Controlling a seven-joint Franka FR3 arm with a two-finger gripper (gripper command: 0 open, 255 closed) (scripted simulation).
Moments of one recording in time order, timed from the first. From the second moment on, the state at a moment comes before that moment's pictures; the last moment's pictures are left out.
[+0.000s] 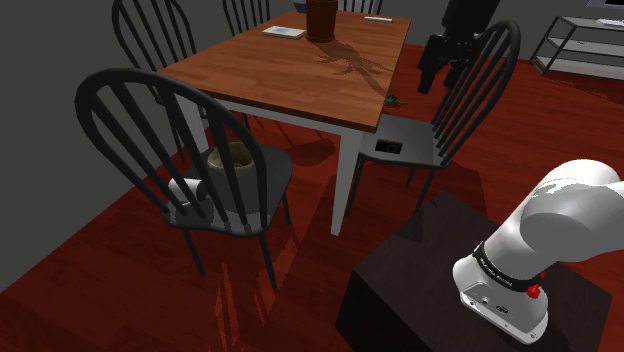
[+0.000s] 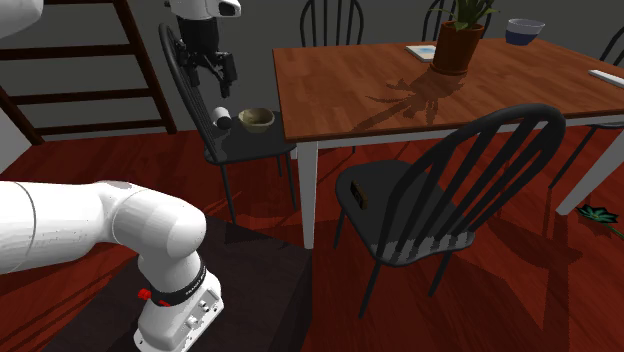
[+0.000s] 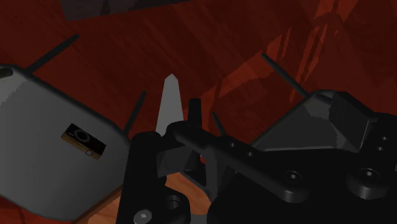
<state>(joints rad) 0.01 -0.78 0.02 -2.30 0.10 1.52 0.13</state>
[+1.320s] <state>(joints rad) -0.01 -0.54 -0.31 -2.56 -0.10 2.02 -0.42</state>
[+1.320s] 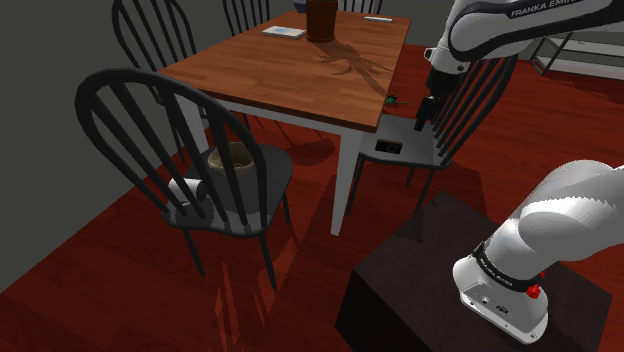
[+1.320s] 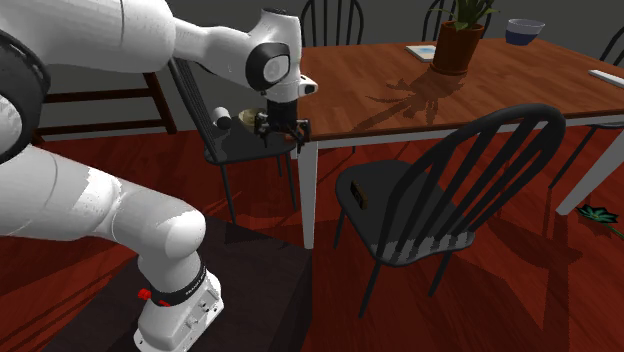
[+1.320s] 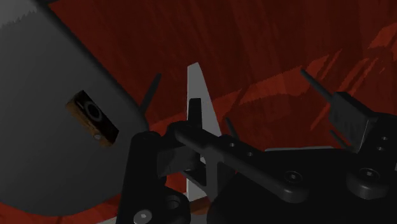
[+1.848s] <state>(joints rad) 0.02 -0.24 -0.46 -2.48 -0.07 2.25 -0.70</state>
